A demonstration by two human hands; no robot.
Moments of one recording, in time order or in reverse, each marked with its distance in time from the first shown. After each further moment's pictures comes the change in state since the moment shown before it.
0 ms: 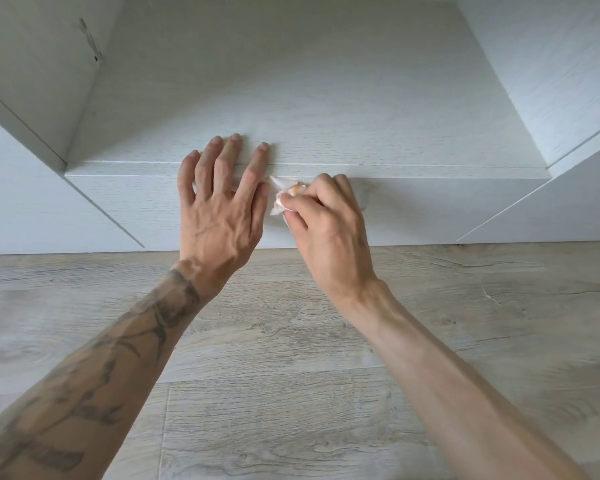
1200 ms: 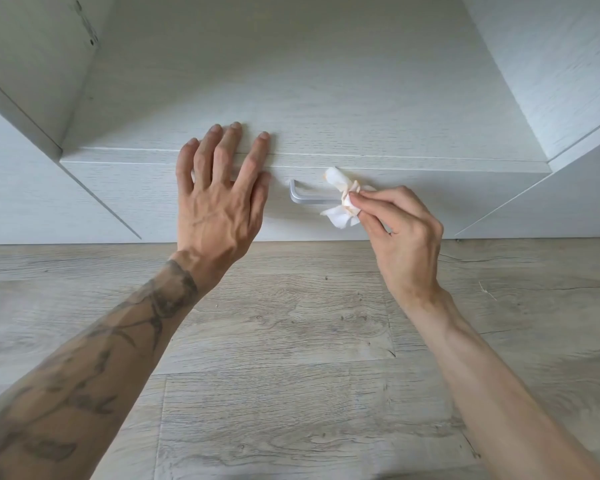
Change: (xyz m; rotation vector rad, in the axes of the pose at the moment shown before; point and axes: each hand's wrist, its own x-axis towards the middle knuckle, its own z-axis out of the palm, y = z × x) left_hand 0.001 -0.002 -0.002 0.008 -0.037 0.010; right_hand -0.030 0.056 -0.049 0.107 0.088 0.076
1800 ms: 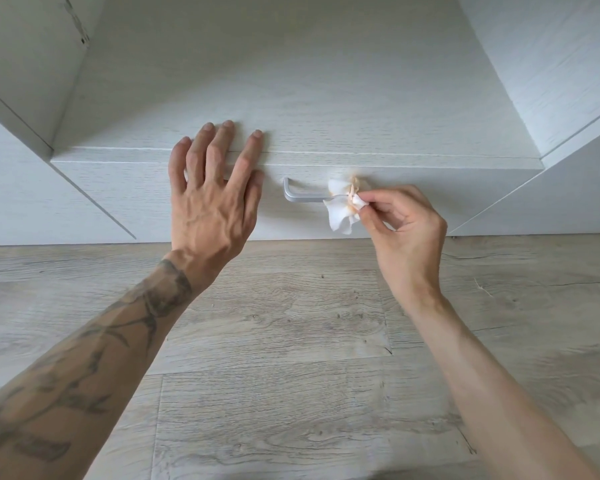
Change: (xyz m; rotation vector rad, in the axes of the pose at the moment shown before) left_hand 0.000 0.000 0.001 -0.002 0.007 -0.006; right_hand -0.005 -0.001 -0.004 0.269 0.005 0.413
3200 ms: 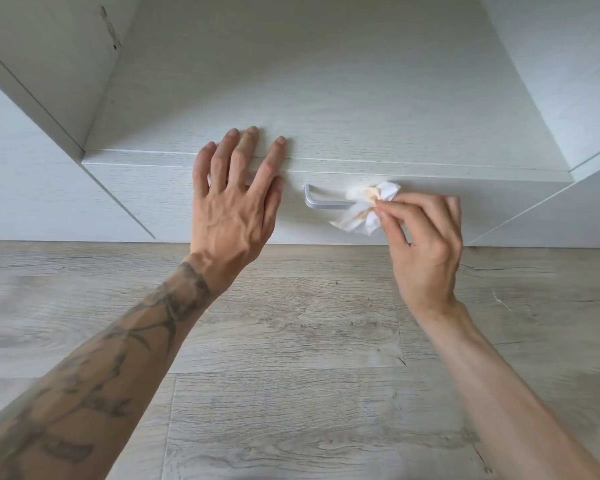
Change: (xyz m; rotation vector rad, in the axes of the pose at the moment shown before) left_hand -0.001 -0.002 0.003 0.006 0.012 0.004; right_hand 0.003 0.021 0.002 -0.422 0.136 -0.481
